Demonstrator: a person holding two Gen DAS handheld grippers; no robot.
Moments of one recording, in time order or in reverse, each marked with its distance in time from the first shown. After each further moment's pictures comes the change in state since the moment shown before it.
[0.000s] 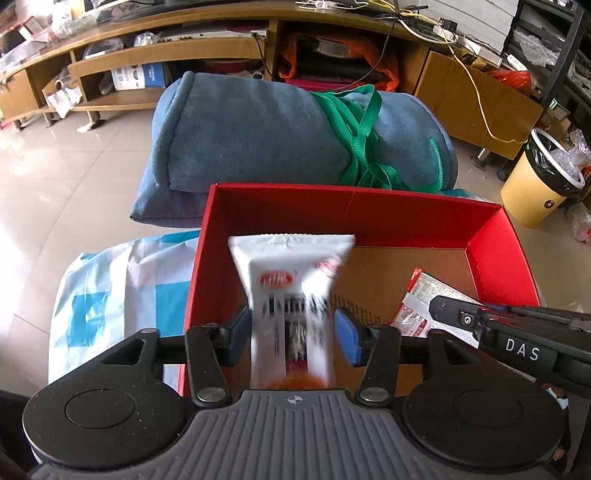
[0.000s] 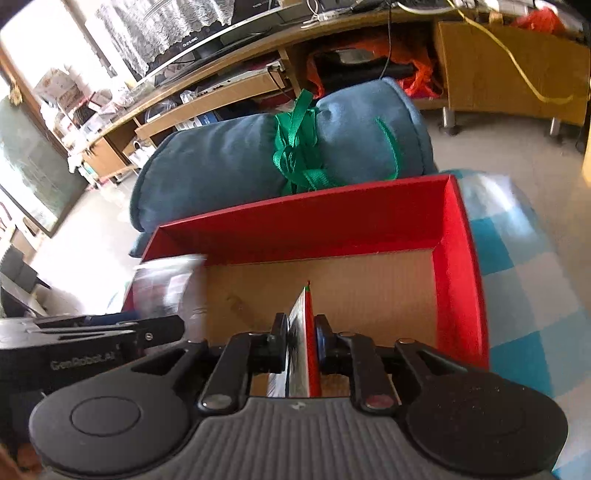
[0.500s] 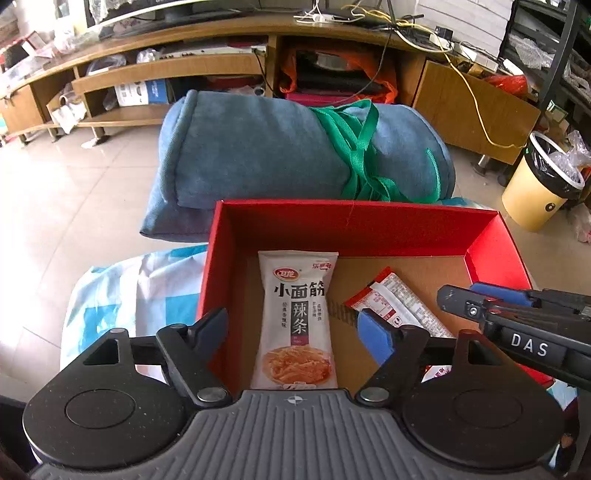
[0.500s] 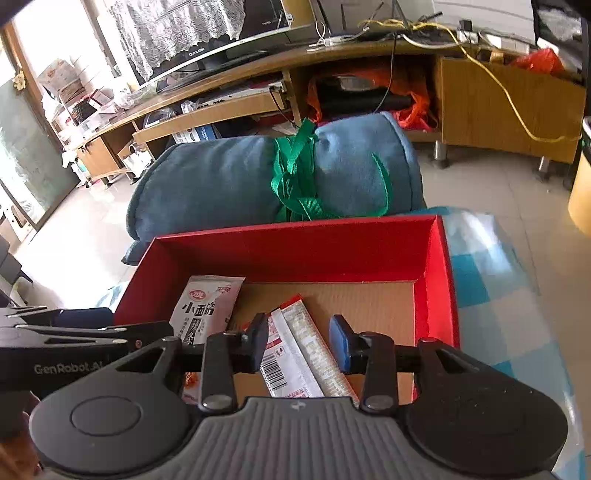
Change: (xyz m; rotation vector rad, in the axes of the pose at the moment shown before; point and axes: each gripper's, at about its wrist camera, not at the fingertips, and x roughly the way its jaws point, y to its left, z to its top) left arm -0.011 -0.001 -0.001 0.018 -0.043 0.019; right arm -0.015 0.010 0.004 -0.071 -0.065 -0.059
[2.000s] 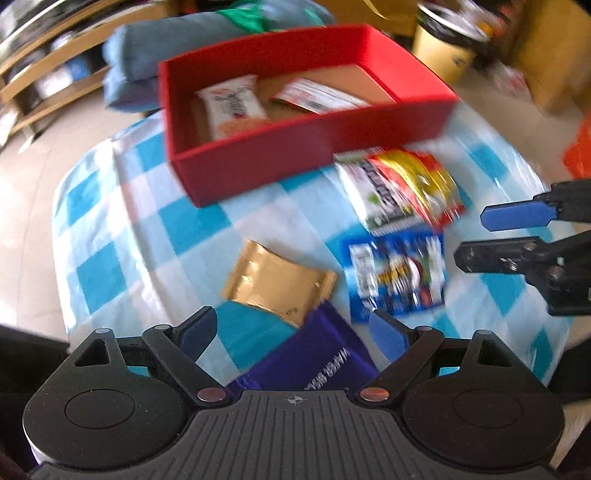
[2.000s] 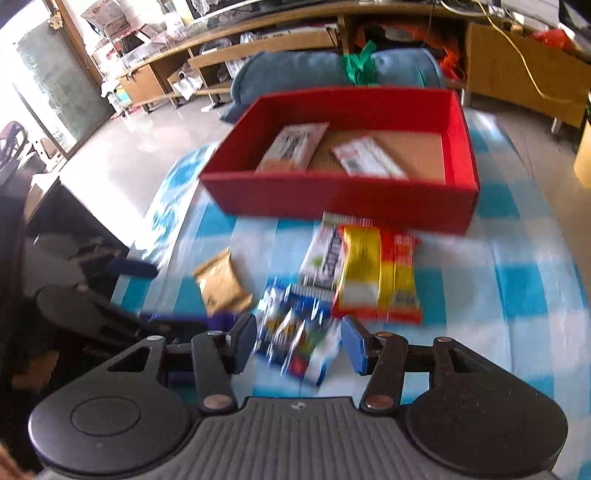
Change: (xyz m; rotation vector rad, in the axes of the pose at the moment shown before) left arm -0.068 0.010 -0.146 0.379 0.207 -0.157; right arm -0.120 0.057 -0.151 -0.089 0.187 0.065
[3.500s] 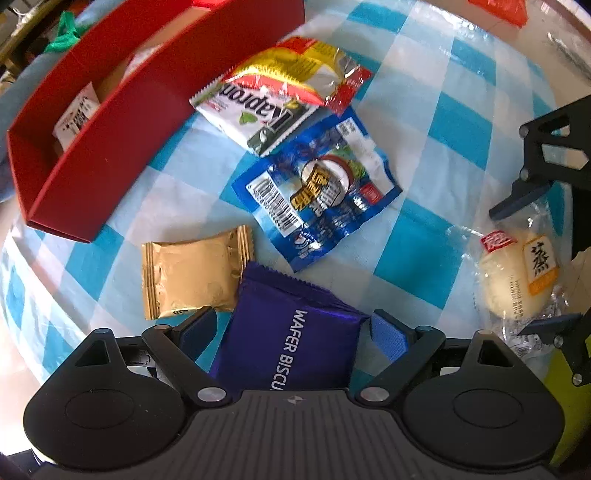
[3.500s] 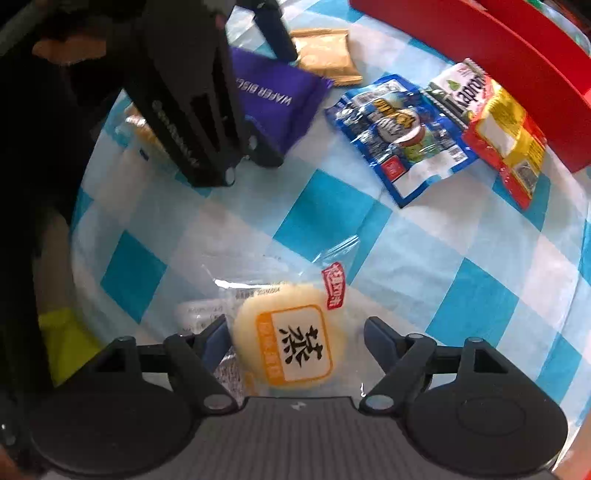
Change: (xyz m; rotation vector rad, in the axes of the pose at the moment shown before) left arm 0.050 -0.047 -0.009 0.492 0.169 -0.033; right arm 0.050 0.042 -0.089 -0.489 0.435 -0.019
